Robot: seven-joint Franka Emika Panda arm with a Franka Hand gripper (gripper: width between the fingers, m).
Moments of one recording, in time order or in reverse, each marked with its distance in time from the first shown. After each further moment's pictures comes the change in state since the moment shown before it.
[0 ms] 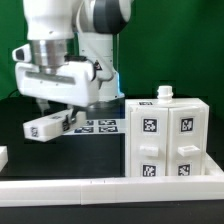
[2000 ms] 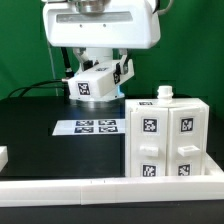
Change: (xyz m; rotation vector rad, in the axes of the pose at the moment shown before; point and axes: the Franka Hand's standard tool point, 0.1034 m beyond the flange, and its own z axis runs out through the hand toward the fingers) arm 0.018 -0.115 -0.103 -0.026 -0.128 -0.219
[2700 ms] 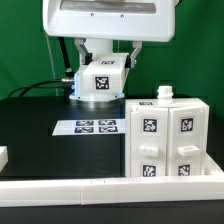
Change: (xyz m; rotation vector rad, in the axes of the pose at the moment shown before) arm 0.015 -0.019 -0.016 -0.097 0.005 -0.284
